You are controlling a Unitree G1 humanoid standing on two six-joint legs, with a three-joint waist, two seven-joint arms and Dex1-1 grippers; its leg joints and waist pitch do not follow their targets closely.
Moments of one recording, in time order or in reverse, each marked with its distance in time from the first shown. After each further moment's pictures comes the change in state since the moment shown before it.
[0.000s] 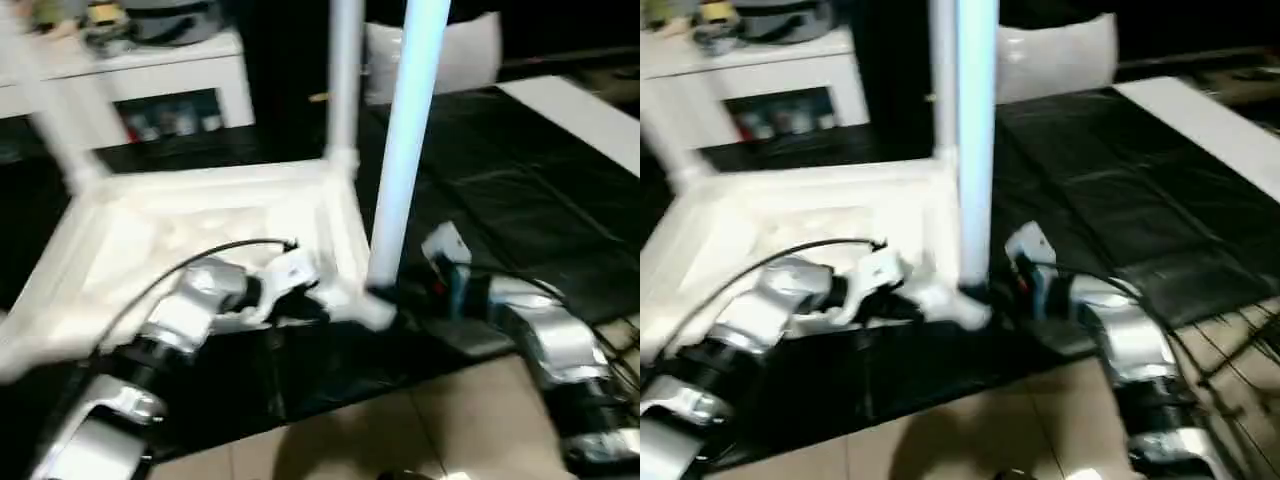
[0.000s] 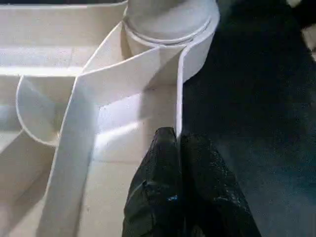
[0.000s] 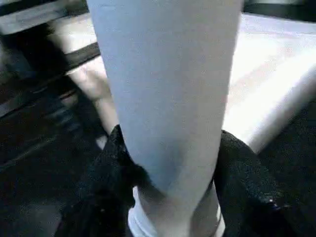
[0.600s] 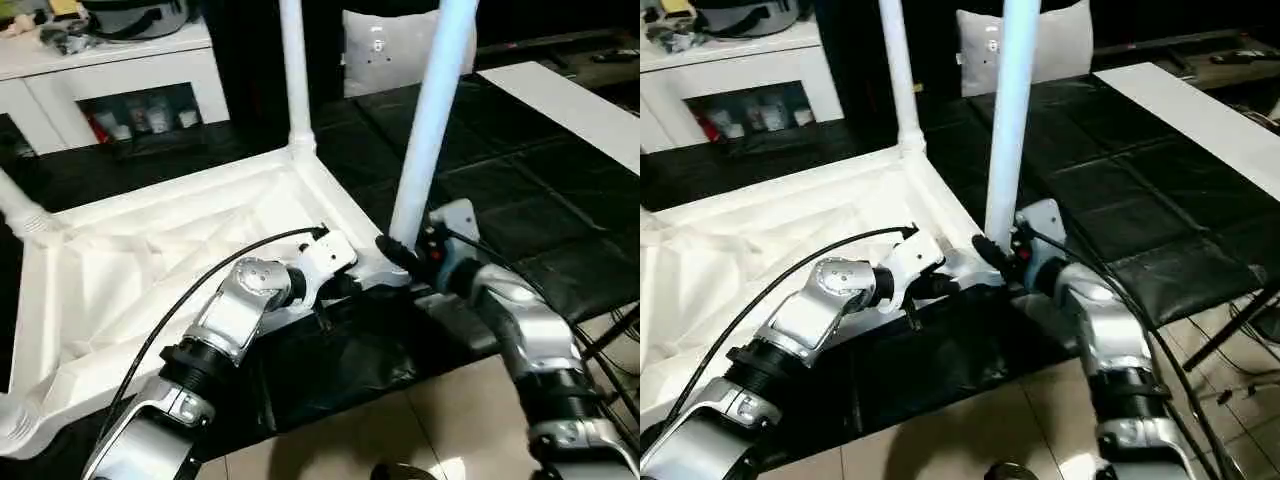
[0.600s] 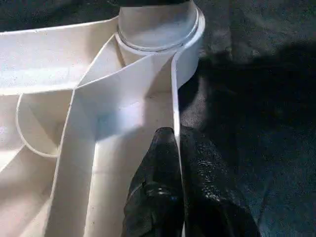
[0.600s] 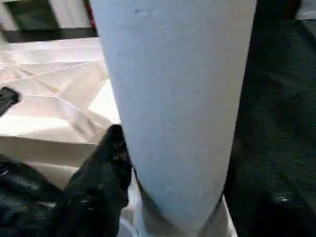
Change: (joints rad) left arm -0.019 -0.129 0.007 -0.003 0.049 0.055 0.233; right arm -0.017 0.068 -0.105 0.068 -0.004 -0.070 -0.192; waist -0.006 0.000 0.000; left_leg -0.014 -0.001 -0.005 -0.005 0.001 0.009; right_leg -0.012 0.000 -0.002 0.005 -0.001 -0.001
